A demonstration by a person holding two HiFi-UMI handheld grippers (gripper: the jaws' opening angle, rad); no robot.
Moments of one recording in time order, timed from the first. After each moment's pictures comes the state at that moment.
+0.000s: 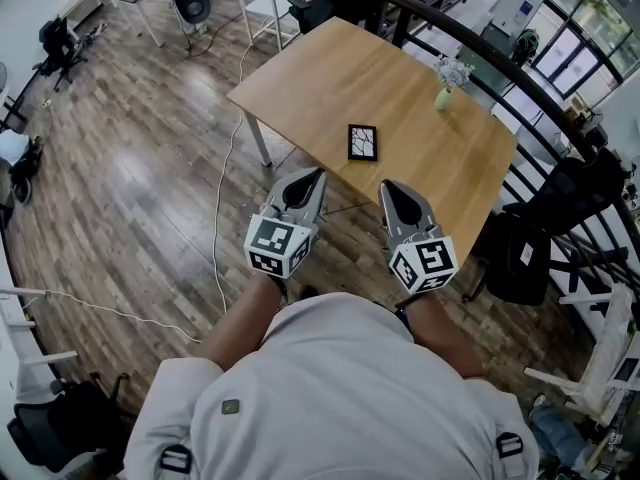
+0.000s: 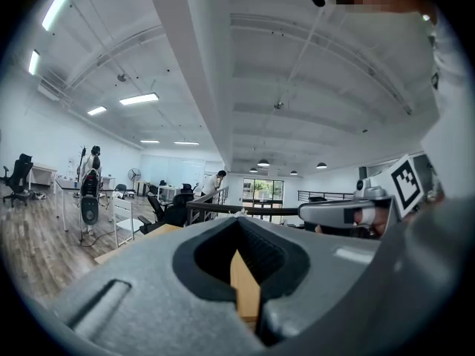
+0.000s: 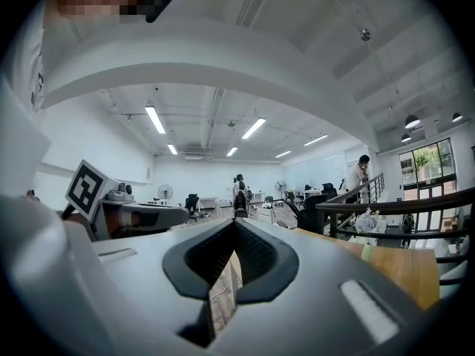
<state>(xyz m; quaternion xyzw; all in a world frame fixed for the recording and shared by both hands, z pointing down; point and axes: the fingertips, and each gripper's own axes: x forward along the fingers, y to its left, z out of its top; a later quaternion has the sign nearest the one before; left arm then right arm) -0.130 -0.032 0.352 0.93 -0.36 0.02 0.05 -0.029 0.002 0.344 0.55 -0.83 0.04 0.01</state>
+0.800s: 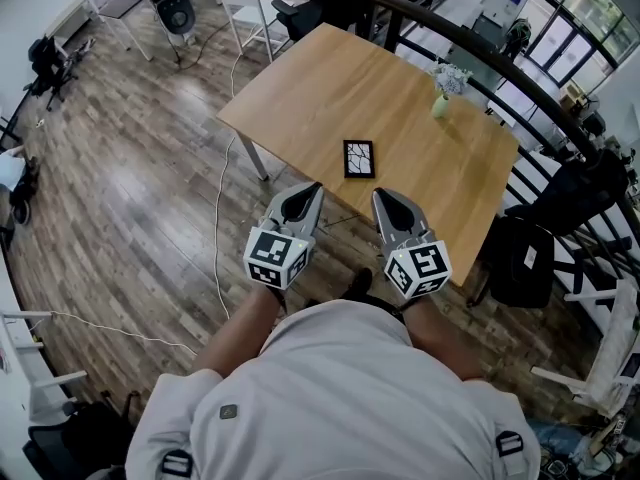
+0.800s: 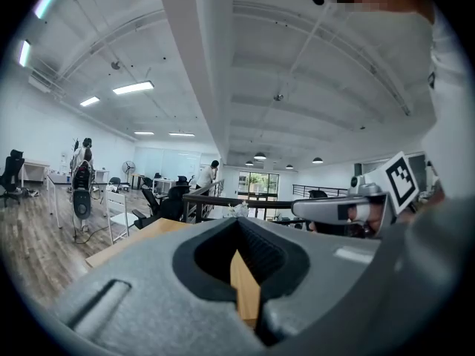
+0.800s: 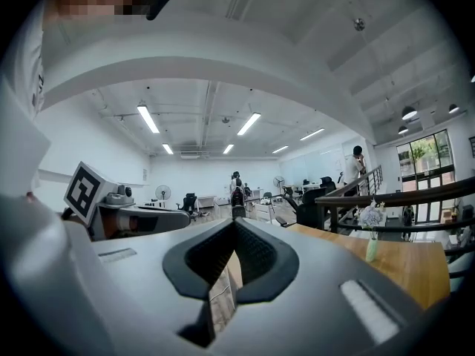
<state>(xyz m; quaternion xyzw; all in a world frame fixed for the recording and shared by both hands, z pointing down) -0.110 -0.094 0.375 0.94 -0.34 0.05 0.07 -0.017 -0.065 0.364 0.56 -0.83 0.07 0.01</state>
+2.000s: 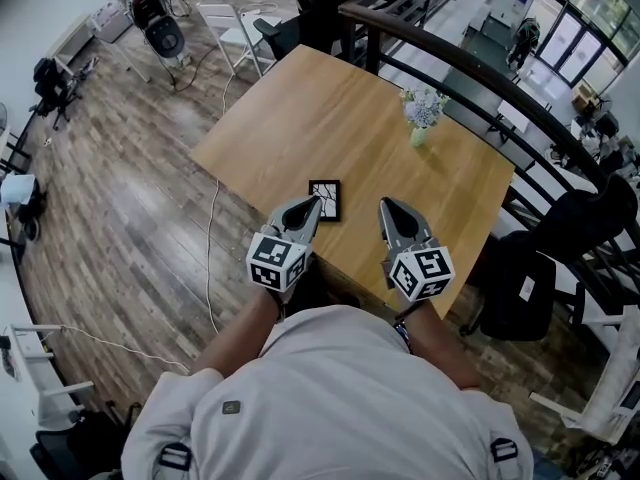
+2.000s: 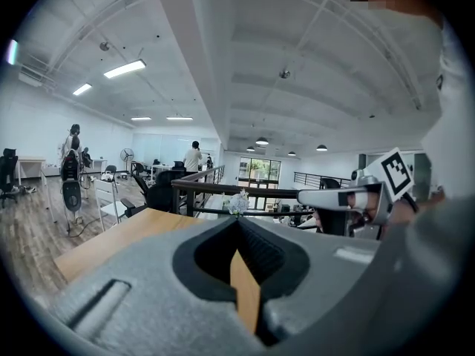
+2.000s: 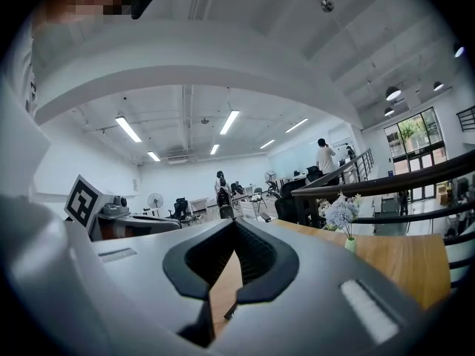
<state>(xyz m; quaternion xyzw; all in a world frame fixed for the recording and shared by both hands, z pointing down) 0.069 -0.204 0.411 0.93 -0.34 0.10 0.09 0.187 -0.174 0.393 0.57 -0.81 0.12 -0.02</state>
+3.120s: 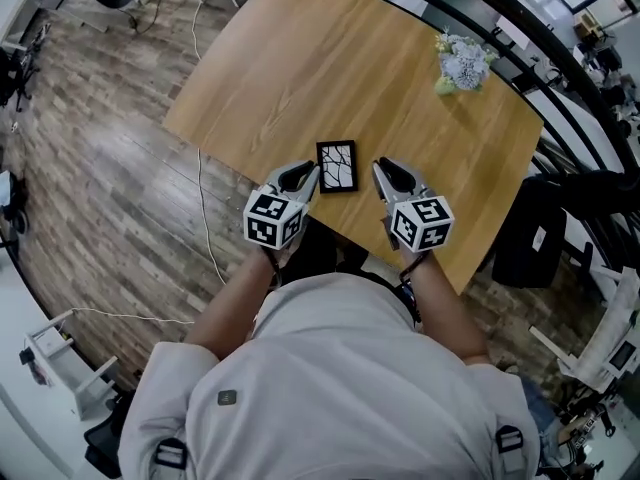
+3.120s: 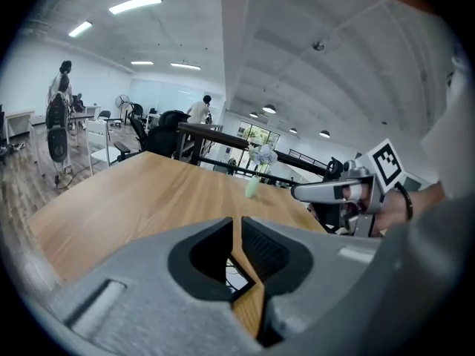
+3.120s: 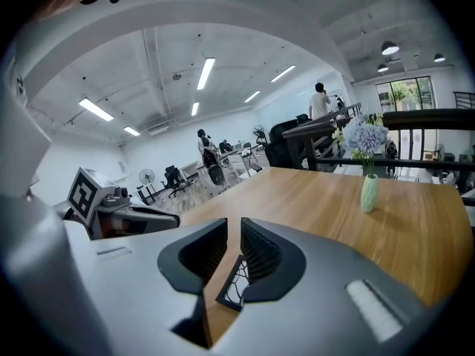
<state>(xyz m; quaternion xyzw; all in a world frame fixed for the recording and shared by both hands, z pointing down) 0.030 -0.334 0.570 0.91 -0.27 0.21 0.23 0.151 -0.311 0.552 0.56 -0.78 0.29 0.09</state>
